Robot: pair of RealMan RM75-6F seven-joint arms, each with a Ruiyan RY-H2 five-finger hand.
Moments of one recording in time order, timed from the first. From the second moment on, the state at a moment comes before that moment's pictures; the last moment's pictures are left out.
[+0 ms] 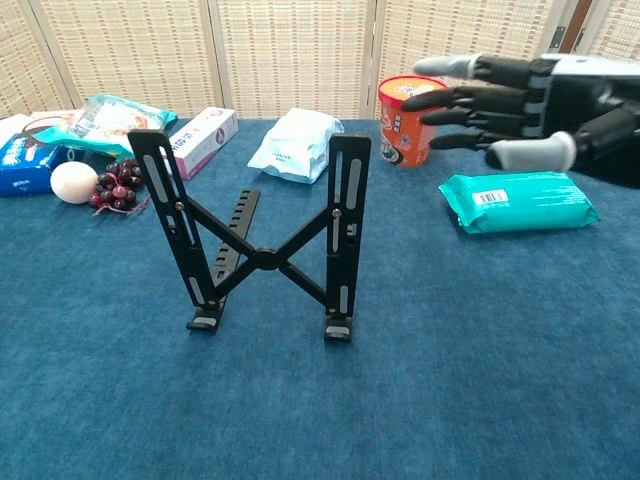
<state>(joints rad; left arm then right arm) -0.17 -1.03 0.00 -1.83 1.55 1.25 -0.26 0.72 -1.16 -0.14 -1.64 -1.68 1.22 1.24</state>
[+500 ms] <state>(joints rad) -0.40 -1.07 0.00 -1.68 1.65 1.04 -0.98 0.58 -0.92 -0.13 -1.80 -1.68 1.37 1.10</state>
